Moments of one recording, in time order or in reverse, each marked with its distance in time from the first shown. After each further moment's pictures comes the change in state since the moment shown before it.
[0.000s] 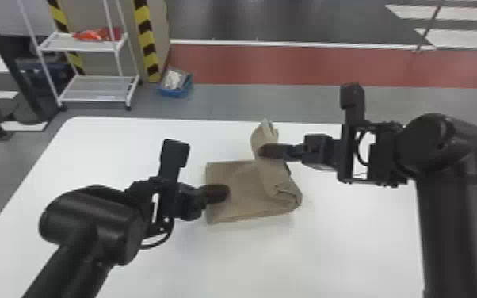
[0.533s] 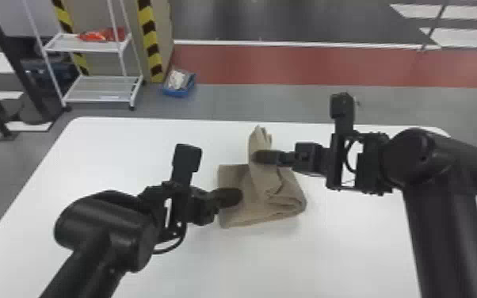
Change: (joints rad) left arm 0.015 -0.015 -0.029 -0.001 0.015 -0.030 0.009; right arm 0.022 0.000 0.049 0.071 -0.035 -0.116 -0.016
